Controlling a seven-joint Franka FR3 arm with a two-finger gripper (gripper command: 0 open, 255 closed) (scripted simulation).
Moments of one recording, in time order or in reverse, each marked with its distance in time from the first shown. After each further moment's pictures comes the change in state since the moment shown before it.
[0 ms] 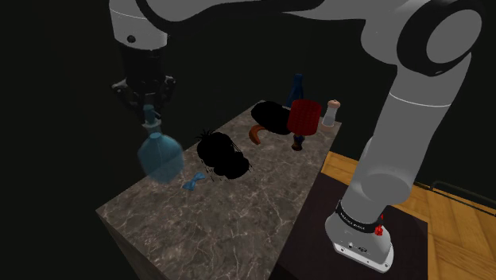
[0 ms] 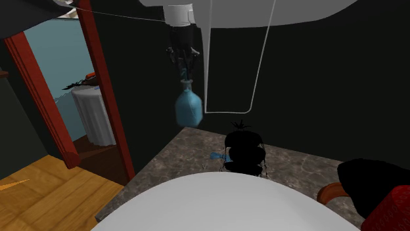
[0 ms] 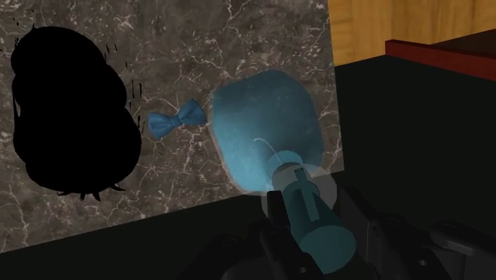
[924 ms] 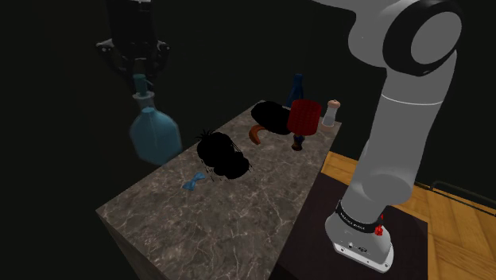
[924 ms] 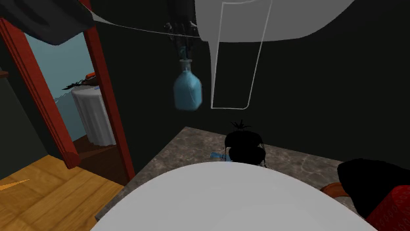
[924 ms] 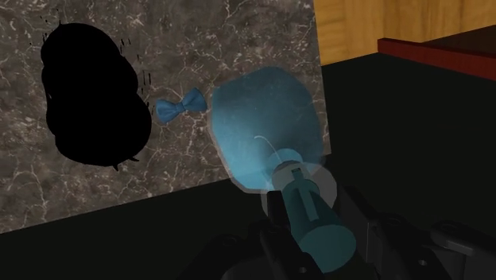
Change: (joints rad) arm 0.027 0.075 0.012 0.278 -0.043 -0.214 0.014
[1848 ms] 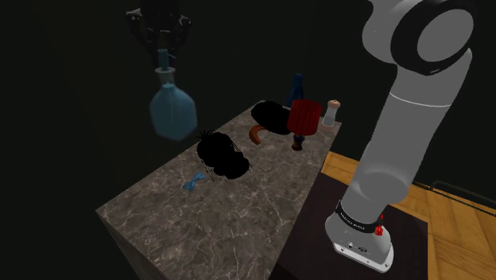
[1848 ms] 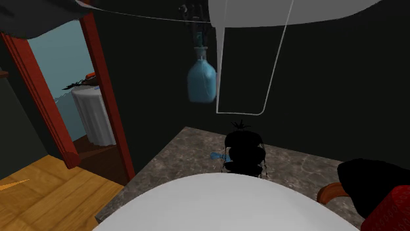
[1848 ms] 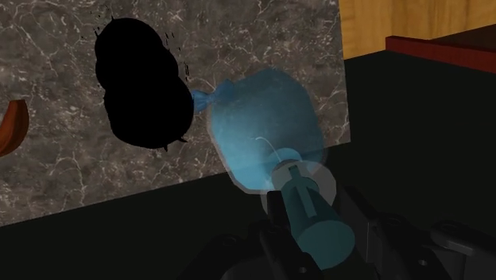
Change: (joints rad) arm -0.083 -0.081 -0.044 0.035 0.063 -0.099 -0.123
